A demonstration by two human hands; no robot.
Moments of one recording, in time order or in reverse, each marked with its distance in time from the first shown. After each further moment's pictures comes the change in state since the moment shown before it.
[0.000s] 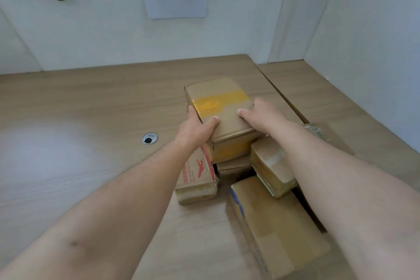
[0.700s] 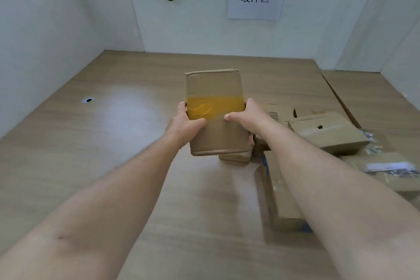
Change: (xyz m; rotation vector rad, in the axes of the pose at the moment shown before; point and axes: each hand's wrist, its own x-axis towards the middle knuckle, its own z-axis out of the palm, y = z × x) left_hand -0.177 -0.080 -0.065 -0.192 0.384 -0.076; right_hand -0.130 -0.058 0.053 0.316 -0.293 -0.287
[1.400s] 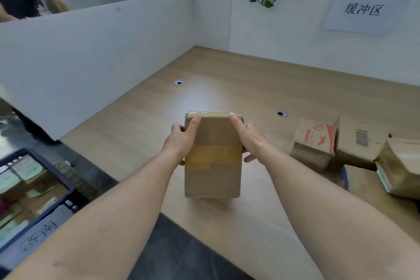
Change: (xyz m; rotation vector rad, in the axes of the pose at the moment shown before) left_hand -0.133 -0.110 -0.138 -0.148 0.334 -0.369; right_hand -0.097 -0.073 0.159 0.080 -0.414 -0.039
